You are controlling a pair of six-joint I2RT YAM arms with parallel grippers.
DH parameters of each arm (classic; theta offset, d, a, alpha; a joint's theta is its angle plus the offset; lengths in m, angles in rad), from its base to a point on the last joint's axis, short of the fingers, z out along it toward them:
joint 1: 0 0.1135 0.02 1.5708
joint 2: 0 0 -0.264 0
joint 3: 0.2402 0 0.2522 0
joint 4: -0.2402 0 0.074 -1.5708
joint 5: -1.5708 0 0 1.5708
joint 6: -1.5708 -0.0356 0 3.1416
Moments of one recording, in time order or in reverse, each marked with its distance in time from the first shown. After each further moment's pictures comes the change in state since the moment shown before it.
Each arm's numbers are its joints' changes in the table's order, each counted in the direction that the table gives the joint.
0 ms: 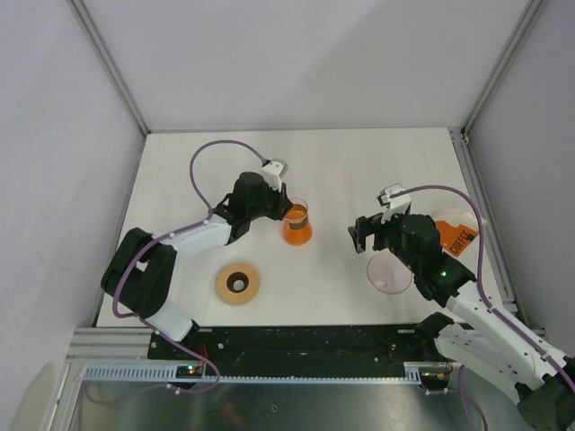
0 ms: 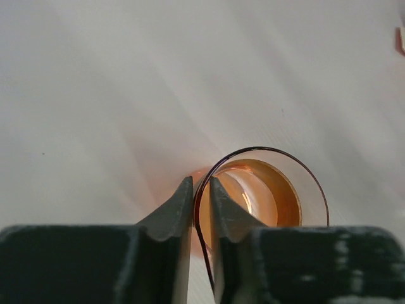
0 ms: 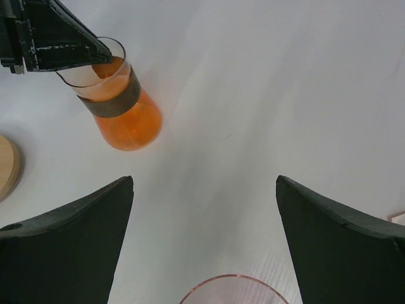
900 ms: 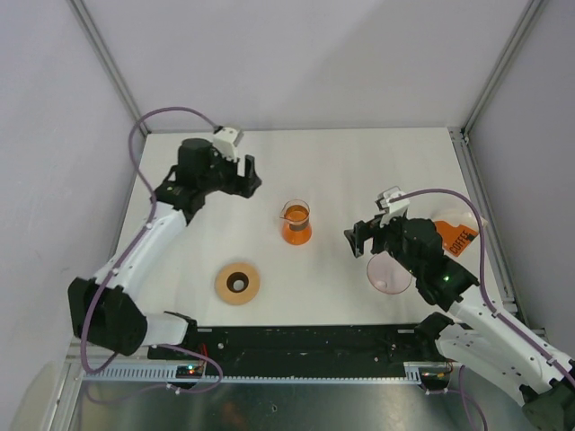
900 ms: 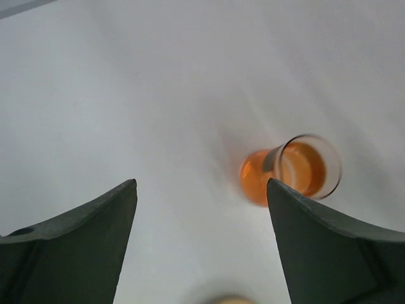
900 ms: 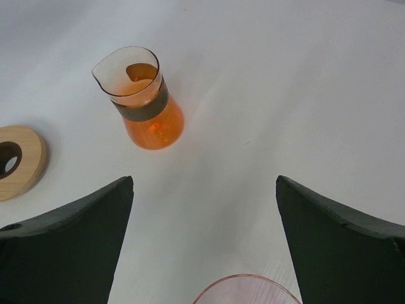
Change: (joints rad) left arm 0.218 0.239 0.264 -0.507 -0.082 -0.157; right arm 0.050 0.039 0.000 0.000 0.017 0.001
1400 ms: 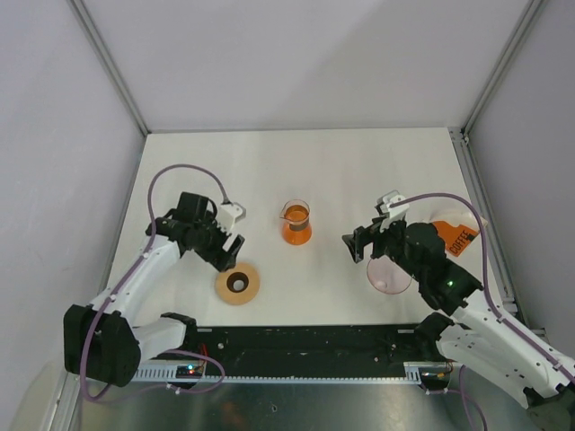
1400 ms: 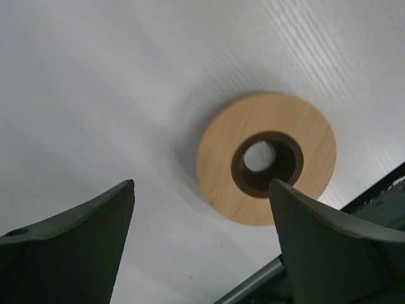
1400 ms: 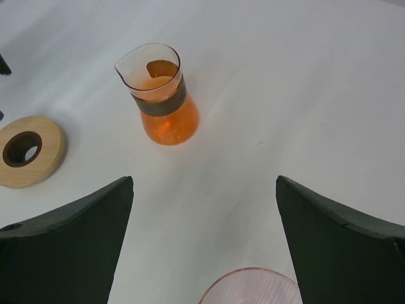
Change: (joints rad) left arm 0.096 0.209 -0.327 -0.485 -0.034 -0.426; right arm 0.038 0.039 0.000 -0.030 0.018 -0.001
